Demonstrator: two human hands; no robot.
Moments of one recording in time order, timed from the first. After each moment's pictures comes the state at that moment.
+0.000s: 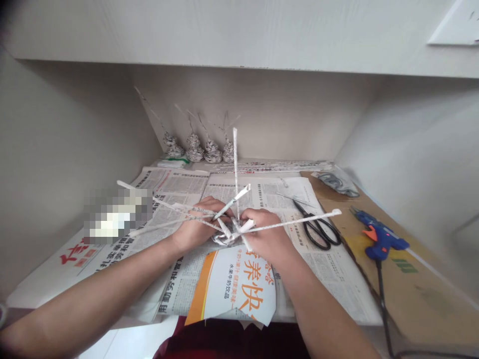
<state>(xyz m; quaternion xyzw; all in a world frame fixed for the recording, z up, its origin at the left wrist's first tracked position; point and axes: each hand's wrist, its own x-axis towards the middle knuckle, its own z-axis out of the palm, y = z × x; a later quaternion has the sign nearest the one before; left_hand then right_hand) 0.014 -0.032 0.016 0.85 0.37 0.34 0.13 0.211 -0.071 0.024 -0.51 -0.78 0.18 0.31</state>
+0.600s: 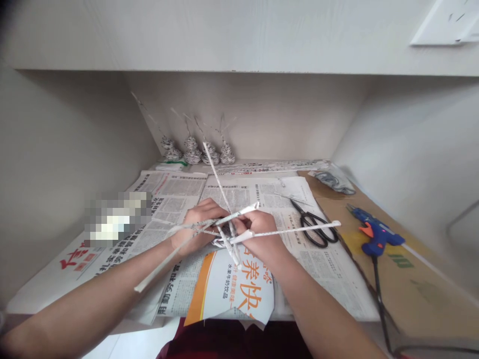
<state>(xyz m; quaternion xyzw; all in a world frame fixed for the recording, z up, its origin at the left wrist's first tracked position) 0.010 -0.034 0.012 0.88 0.30 0.34 0.08 0.199 -0.068 0.007 -0.55 -0.69 0.24 0.40</state>
